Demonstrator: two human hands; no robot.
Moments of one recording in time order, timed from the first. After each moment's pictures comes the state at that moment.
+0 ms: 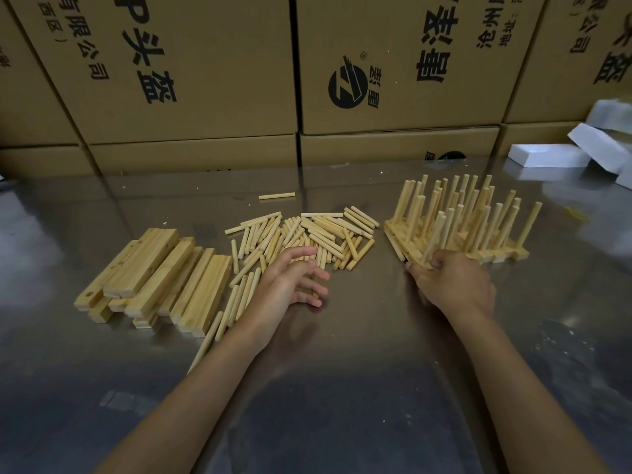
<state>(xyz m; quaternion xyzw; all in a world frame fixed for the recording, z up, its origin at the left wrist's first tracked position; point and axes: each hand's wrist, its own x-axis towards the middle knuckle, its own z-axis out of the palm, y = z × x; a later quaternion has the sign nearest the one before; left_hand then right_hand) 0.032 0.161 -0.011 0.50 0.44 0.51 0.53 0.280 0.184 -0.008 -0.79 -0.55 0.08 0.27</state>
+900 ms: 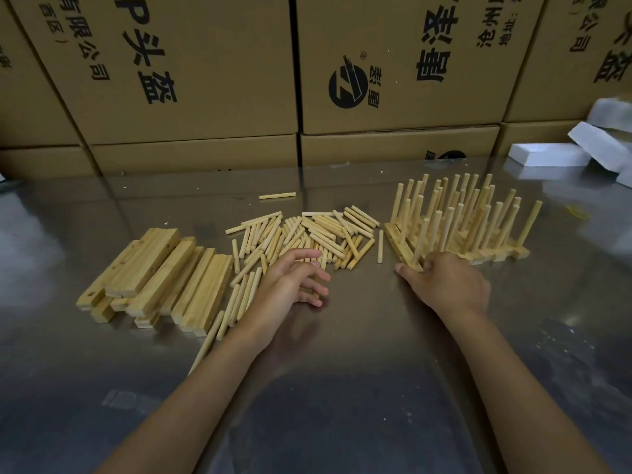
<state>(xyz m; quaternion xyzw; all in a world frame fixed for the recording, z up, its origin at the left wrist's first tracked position) 0.033 0.158 -0.012 0.51 0.47 0.51 0.51 0.274 0.186 -0.012 -0.78 -0.58 0.04 0.23</state>
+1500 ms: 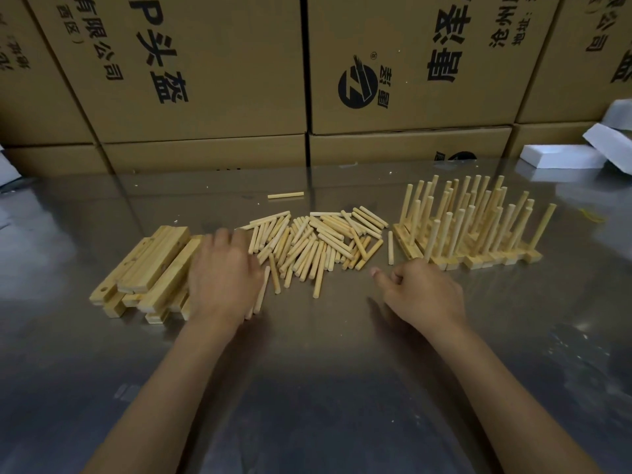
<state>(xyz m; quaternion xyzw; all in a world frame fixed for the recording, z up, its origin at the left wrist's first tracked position) -0.025 0.153 0.010 0.63 0.73 0.24 -0.13 0.232 0.165 -0.007 -0.69 -0.68 0.05 0.25</state>
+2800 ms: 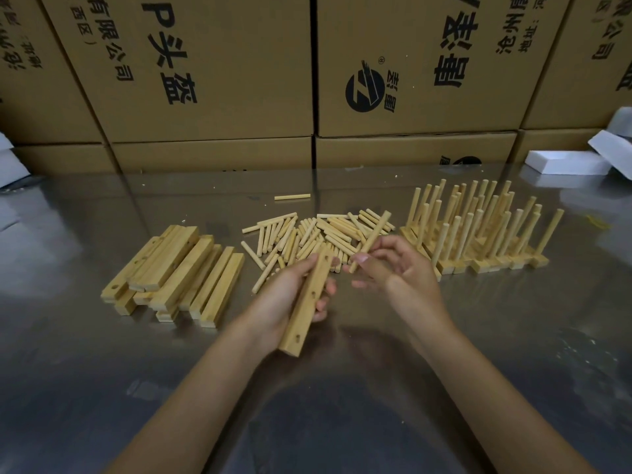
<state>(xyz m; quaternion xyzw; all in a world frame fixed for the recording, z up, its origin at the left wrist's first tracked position) 0.022 0.138 0.011 0.41 0.42 0.44 0.68 0.193 0.143 0.014 -0.41 -0.51 0.50 0.57</state>
